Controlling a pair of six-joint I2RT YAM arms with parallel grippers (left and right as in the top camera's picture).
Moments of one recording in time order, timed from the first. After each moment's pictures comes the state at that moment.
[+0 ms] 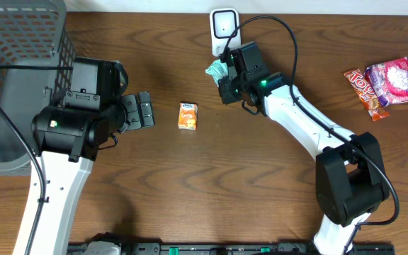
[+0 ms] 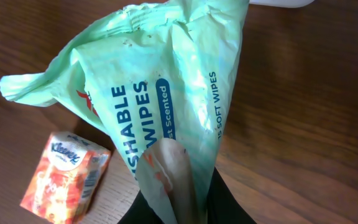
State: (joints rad) left arm -0.17 1.27 1.41 -1.16 0.01 -0.32; right arm 0.46 1.93 1.42 -0.44 -0.09 0.17
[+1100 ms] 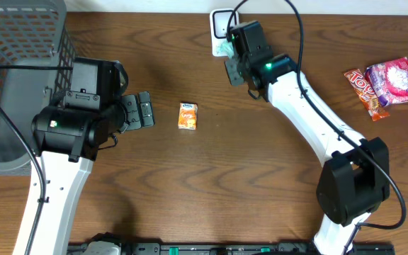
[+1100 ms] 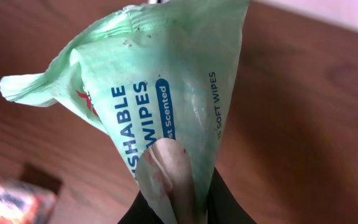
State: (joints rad) left arm -0.17 1.27 1.41 -1.16 0.01 -0.32; right arm 0.45 1.93 1.64 -0.58 0.16 0.06
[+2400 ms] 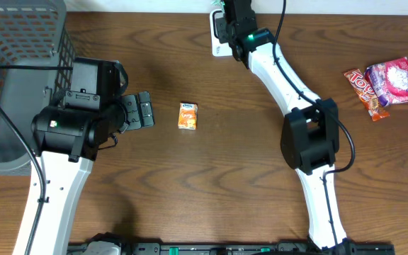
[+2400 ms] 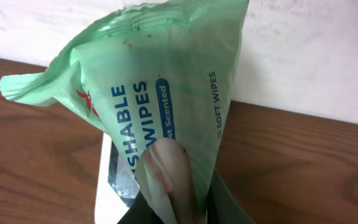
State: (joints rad) left arm -0.17 1.27 1.41 -1.16 0.01 -0.32; right arm 0.39 2.45 2.20 -0.39 0.24 0.06
